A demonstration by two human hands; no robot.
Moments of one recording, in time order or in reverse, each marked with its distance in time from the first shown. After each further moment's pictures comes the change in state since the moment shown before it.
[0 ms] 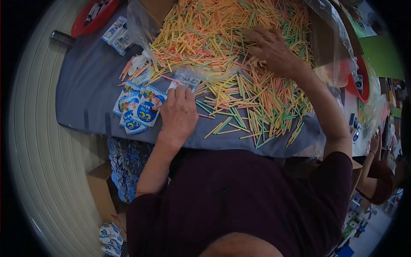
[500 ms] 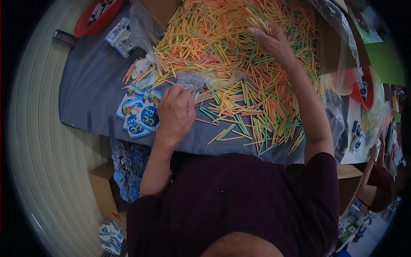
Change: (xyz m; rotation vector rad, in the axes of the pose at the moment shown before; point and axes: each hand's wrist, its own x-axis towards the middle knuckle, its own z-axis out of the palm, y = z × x) left_hand 0.015 -0.020 -0.002 -0.334 0.100 -0.095; right_hand 0.047 0.011 0.005 1.176 0.349 0.489
